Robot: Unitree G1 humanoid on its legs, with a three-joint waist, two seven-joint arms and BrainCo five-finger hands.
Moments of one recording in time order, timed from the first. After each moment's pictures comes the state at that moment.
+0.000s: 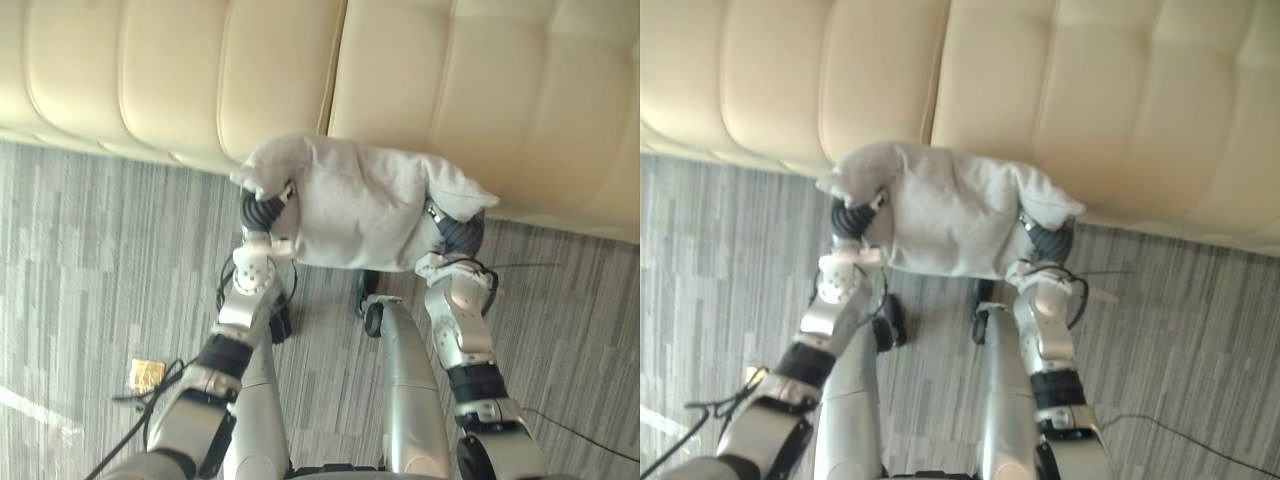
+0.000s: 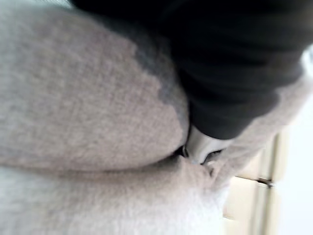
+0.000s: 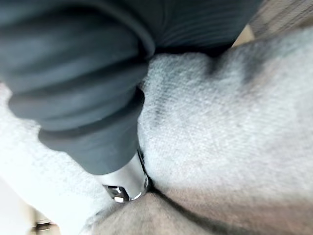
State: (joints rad) left arm -0.34 0.10 -0.24 0.20 -0.32 -0.22 0.39; right arm -0.22 -0.08 -0.02 0.06 0.27 -0.19 -0.32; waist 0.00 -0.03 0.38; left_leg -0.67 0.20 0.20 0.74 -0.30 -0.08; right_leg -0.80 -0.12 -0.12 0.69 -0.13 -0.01
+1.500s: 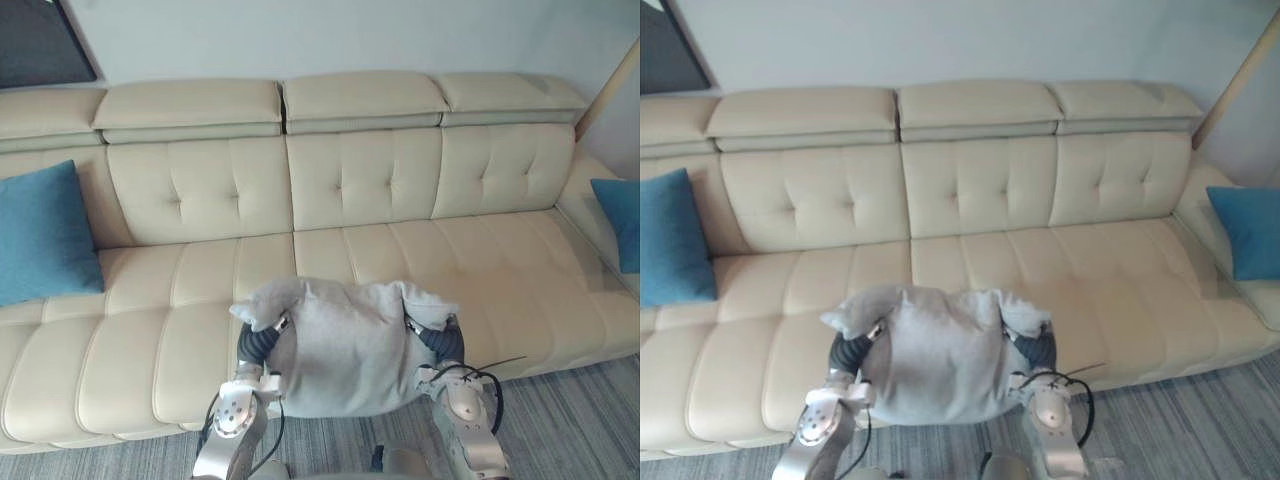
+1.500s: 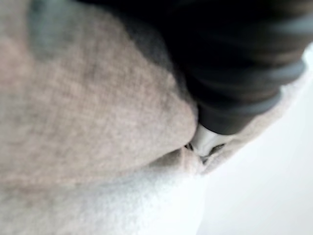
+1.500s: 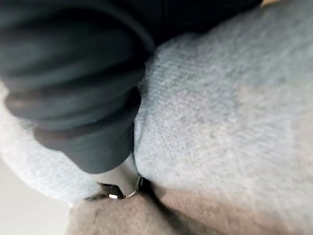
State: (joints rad) left arm 0.19 0.17 -0.31 0.00 -0.34 -0.19 0.26; right arm 0.12 -0.09 0.08 0.14 0.12 -0.17 -0.21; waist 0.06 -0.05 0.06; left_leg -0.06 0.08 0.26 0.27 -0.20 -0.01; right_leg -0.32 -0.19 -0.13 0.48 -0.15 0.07
